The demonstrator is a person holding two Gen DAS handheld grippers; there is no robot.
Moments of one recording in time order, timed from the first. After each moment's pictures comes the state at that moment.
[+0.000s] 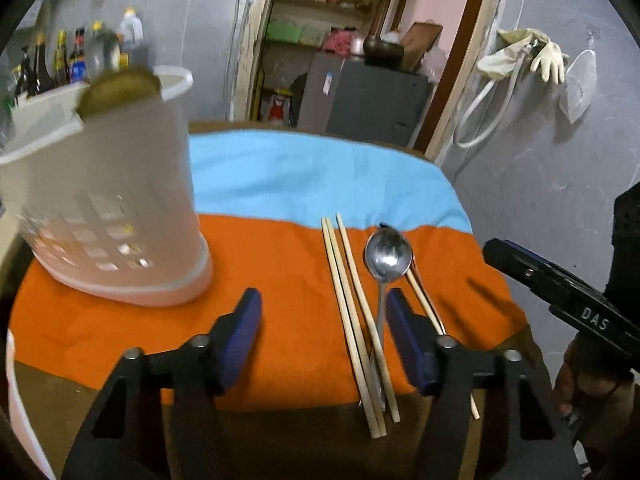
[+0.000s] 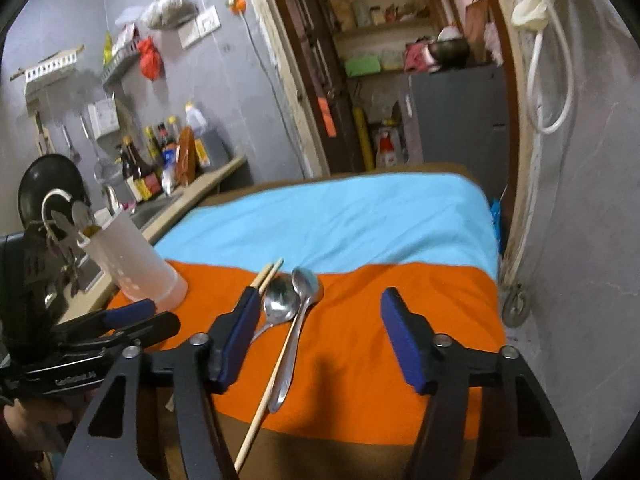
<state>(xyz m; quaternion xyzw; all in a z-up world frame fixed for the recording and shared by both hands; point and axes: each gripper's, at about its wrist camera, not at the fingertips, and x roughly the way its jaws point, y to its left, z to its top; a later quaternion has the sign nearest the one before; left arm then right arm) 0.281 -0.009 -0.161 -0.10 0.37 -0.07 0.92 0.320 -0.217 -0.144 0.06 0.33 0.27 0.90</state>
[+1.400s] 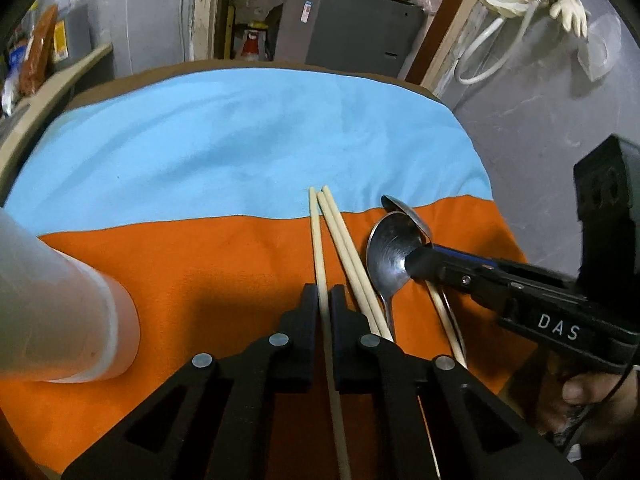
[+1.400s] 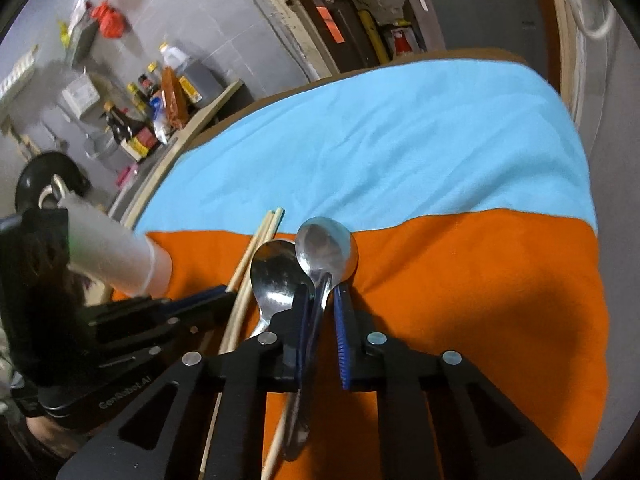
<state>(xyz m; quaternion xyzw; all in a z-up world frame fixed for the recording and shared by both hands) 0.368 -0.023 -0.181 -0.08 0.49 -0.12 0.86 0.402 -0.187 -0.190 0.12 0.49 0.30 0.81</state>
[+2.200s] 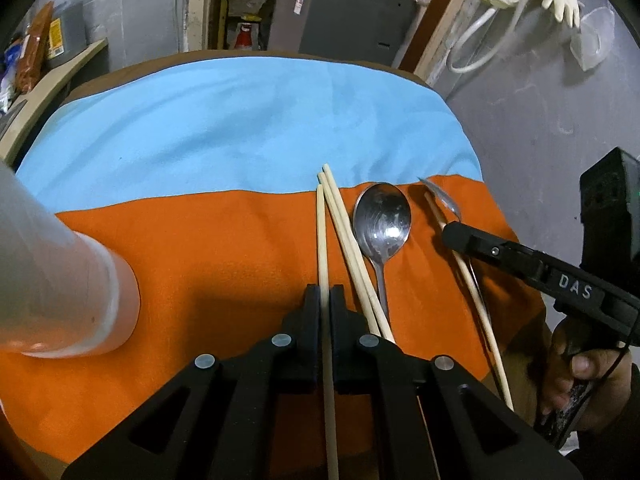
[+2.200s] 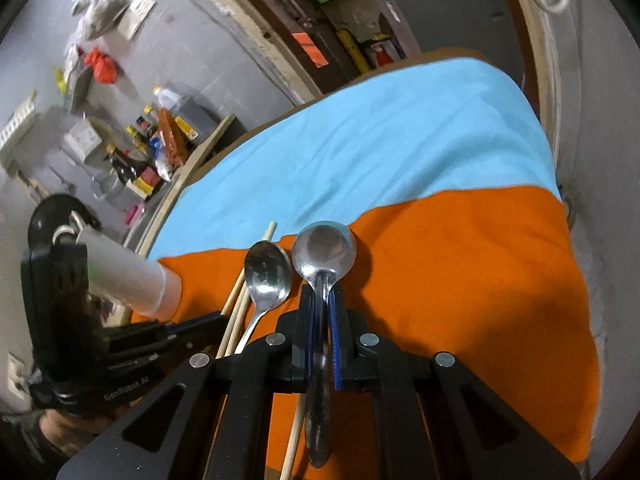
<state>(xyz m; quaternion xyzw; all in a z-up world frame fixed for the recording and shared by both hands) 0.351 -0.031 -0.176 -0.07 0.50 -0.12 0.85 0.384 -0.222 -0.190 0.19 0.46 0.28 0.82</state>
